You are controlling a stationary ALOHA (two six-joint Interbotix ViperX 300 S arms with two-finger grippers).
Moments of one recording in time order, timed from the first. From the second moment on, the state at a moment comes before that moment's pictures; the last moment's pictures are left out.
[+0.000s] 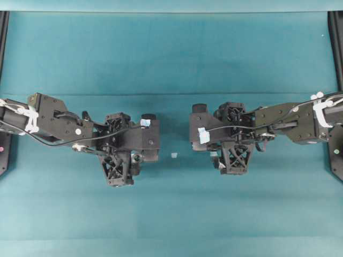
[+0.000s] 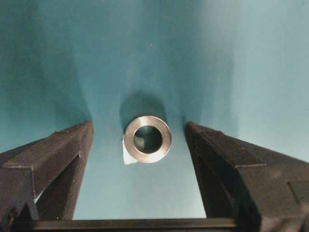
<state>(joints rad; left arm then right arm) -0.03 0.15 0.64 0.02 0.31 -0.11 -0.04 0.10 0.71 -0.02 0.44 -0.03</state>
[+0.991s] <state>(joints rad) -0.03 0.15 0.64 0.02 0.31 -0.11 -0.03 0.11 0.71 -0.01 0.44 -0.03</state>
